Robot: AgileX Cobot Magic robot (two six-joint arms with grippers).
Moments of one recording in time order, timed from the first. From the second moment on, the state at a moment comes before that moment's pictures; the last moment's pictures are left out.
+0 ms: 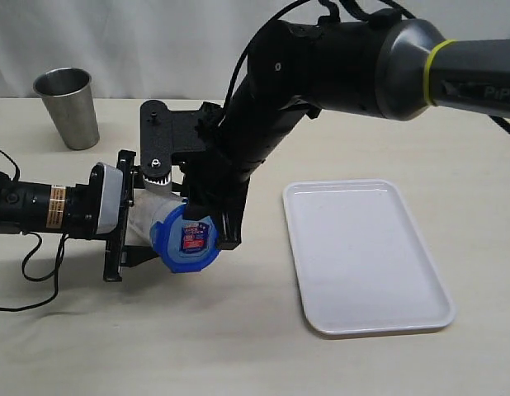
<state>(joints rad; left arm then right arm) -0.06 2.19 -0.93 1.45 -1.09 0.25 0.71 1.96 -1.52 0.30 0.81 -1.21</state>
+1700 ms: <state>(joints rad) -0.07 2.11 -0.93 1.21 -1.18 -0.60 0.62 1.50 -1.18 0.36 0.19 -0.72</state>
